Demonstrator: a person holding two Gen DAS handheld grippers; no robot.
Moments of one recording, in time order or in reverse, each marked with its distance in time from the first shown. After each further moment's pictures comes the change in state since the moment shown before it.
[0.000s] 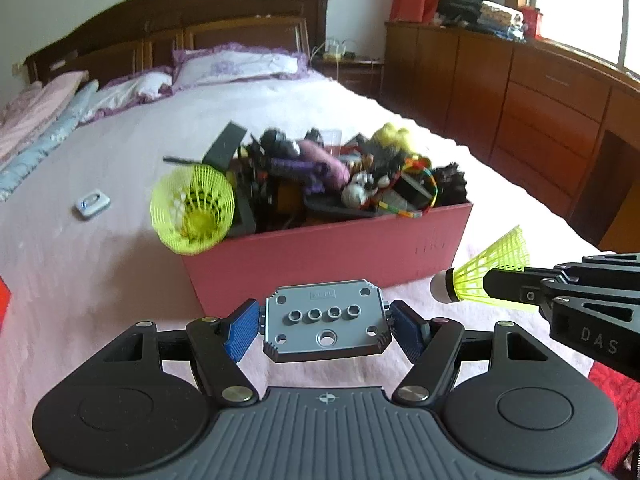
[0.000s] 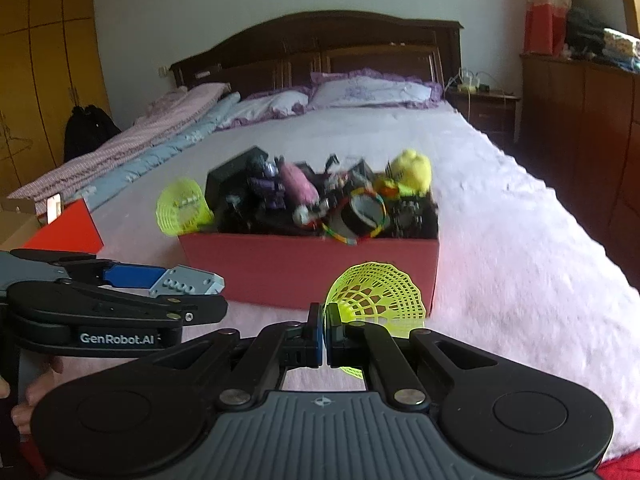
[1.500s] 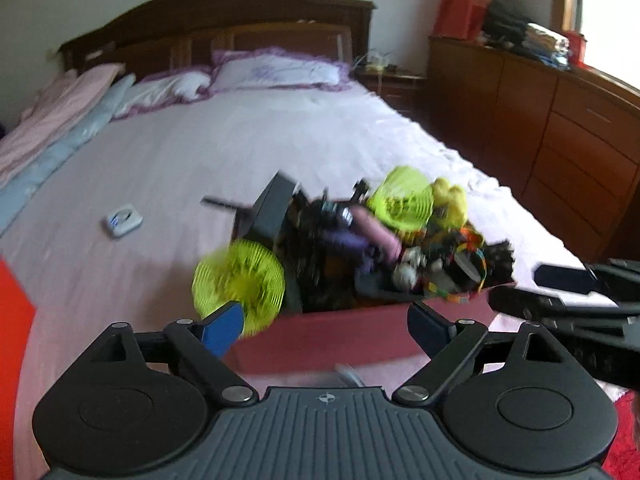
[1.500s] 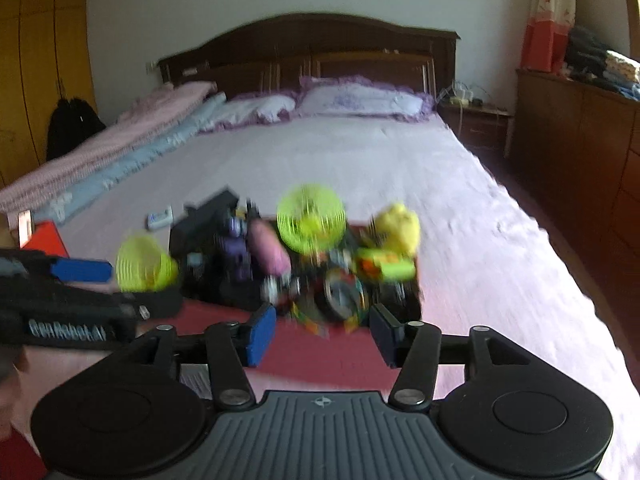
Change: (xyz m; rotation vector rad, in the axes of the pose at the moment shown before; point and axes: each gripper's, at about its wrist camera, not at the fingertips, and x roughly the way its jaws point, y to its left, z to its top) left arm 0.002 0.025 0.049 -0.118 0.010 0.098; right arm 0.038 -0.007 0.064 -0.037 0.033 -0.075
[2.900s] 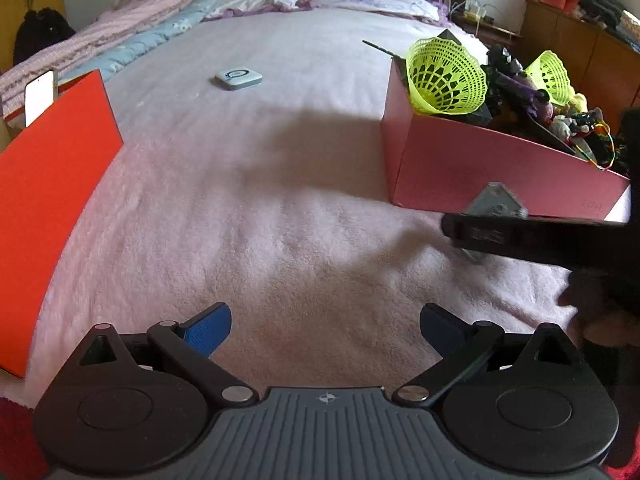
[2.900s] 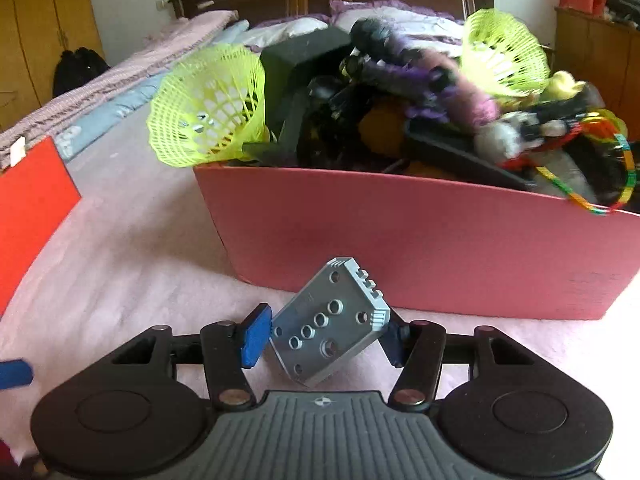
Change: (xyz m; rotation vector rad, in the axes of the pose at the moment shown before) left arm -0.005 0.094 -0.110 -0.165 0.188 0.152; right arm 0.127 0.123 -0.063 0.012 0.176 0.079
